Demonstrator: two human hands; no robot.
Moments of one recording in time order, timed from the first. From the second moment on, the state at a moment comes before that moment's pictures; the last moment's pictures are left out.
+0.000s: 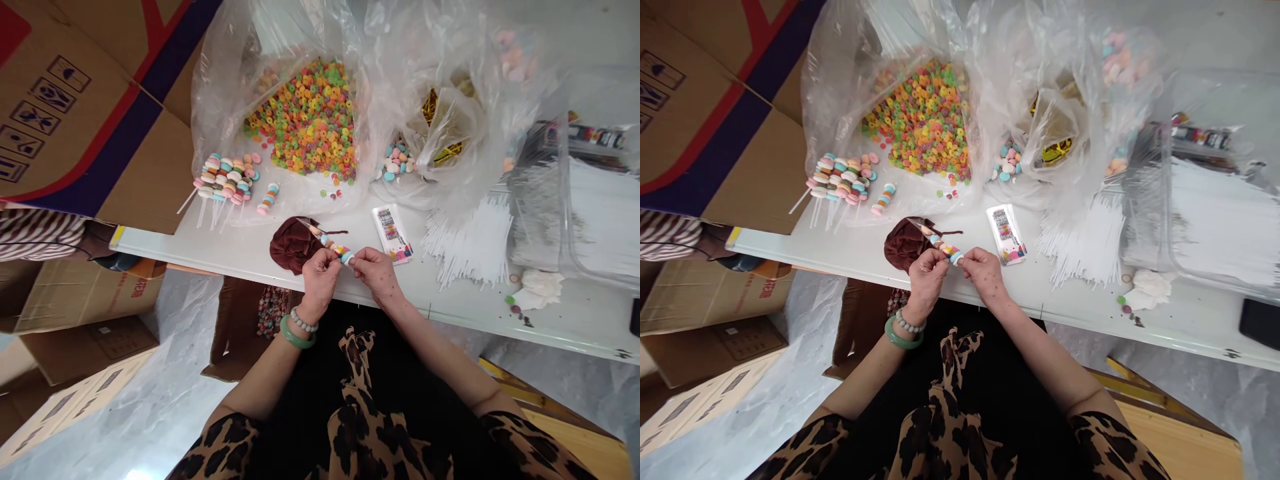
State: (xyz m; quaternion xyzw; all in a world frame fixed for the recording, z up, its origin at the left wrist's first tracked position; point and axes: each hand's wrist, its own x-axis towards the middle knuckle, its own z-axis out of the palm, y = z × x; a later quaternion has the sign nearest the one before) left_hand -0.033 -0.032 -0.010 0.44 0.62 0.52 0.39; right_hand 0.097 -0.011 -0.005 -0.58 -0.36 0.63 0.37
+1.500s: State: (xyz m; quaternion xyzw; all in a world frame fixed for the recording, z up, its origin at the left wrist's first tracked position) left_hand -0.032 -0.014 0.004 0.18 0.45 0.58 0.65; right_hand 0.098 -0.004 0.006 -0.45 -0.21 0.81 0.33
